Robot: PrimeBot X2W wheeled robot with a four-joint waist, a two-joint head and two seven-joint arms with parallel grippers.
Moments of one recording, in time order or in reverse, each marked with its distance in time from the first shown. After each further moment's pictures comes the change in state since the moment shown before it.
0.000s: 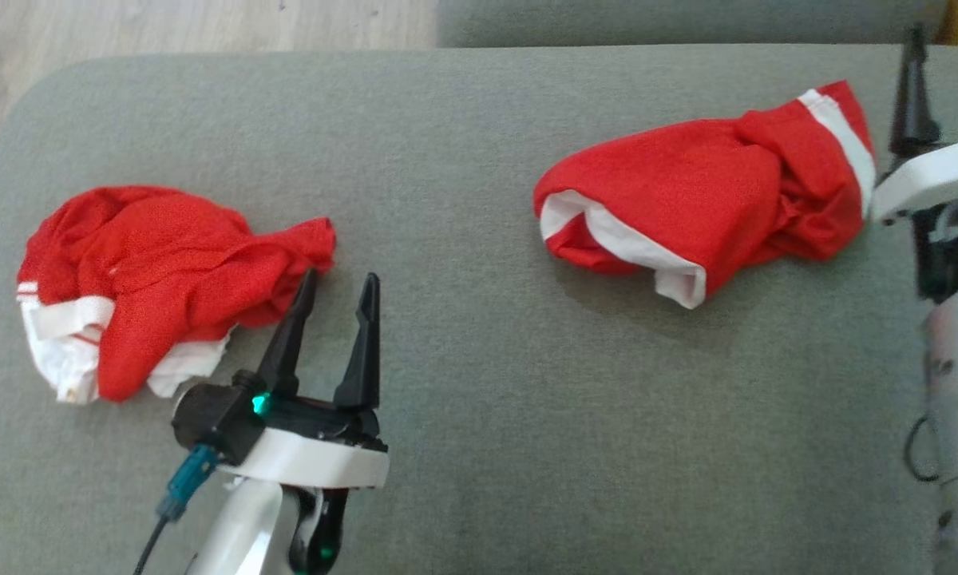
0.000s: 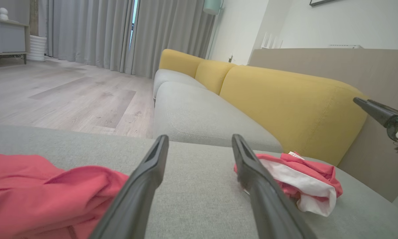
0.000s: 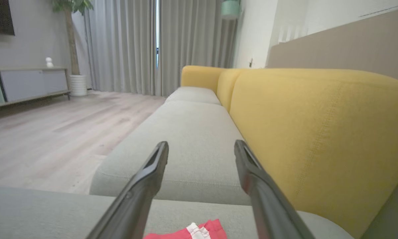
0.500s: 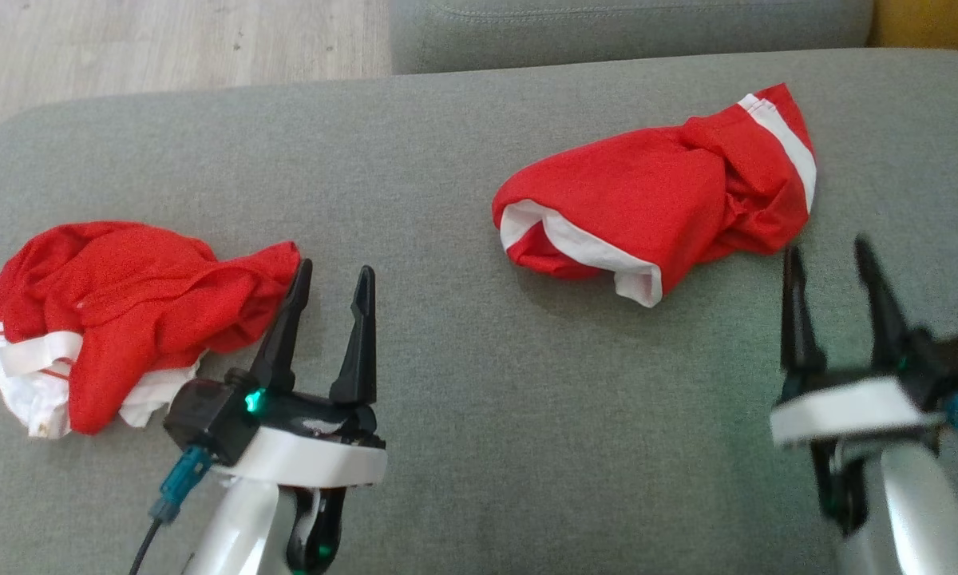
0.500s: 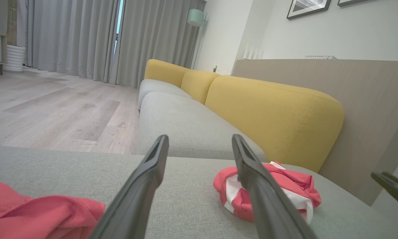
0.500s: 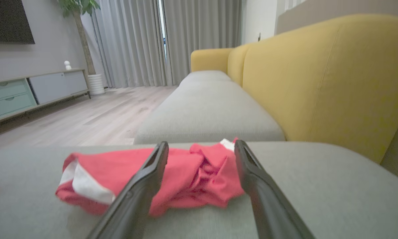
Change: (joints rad) left arm 0.005 0.000 0.011 -0.034 -0.001 0.001 0.000; right arm 0.526 0.161 0.076 -0.451 0.090 0.000 -0.035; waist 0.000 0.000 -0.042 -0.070
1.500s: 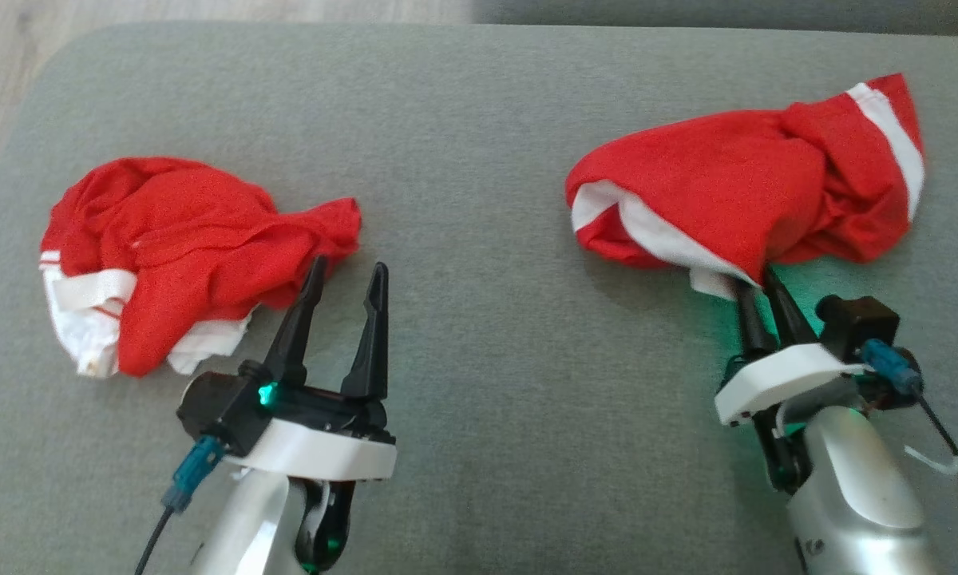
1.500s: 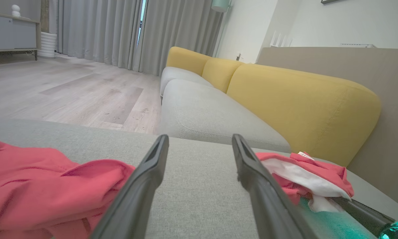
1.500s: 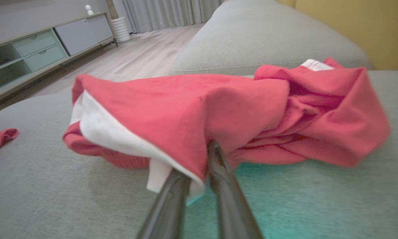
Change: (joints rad) left arm -0.027 0.000 -0.030 0.029 -0.012 0.001 0.000; right arm -0.167 0.008 0.102 0.415 0.066 0.000 0.005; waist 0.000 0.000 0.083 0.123
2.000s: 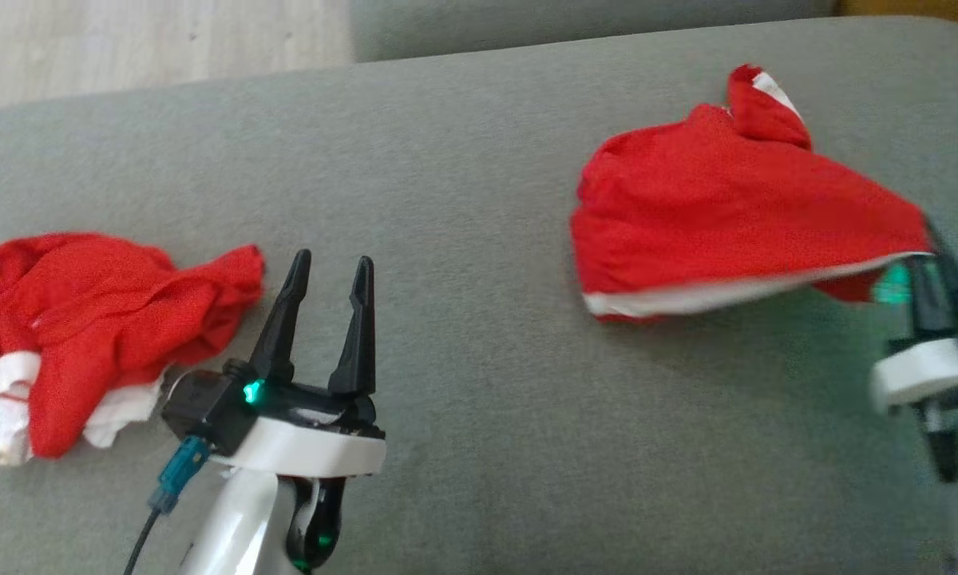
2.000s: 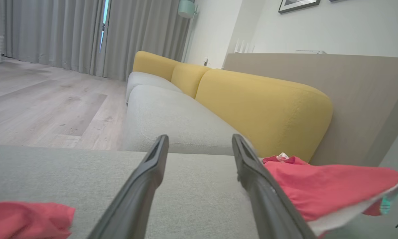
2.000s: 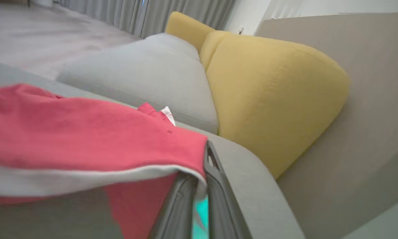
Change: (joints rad) left arm 0.004 0.000 0.031 -0.016 0.002 0.000 0.000; right arm 0.095 -0.109 -0.199 -0.302 -0.364 0.000 0.011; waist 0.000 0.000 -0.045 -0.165
